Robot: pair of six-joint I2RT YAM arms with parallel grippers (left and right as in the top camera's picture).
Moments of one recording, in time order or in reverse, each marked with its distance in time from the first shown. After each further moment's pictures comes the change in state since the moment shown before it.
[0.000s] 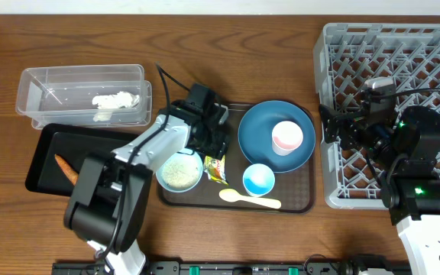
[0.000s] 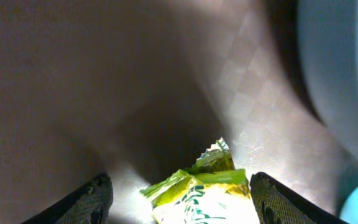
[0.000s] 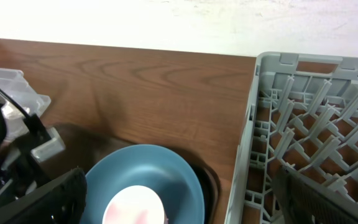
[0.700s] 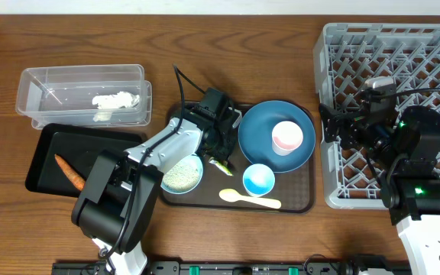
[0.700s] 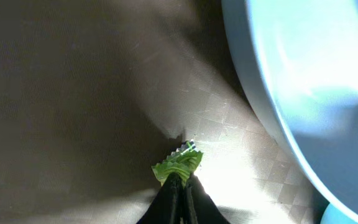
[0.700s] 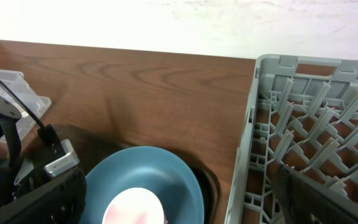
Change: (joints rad) left arm -0.071 0.017 0.007 0.047 0.000 0.010; right arm 0.000 0.000 0.000 0.008 0.000 0.000
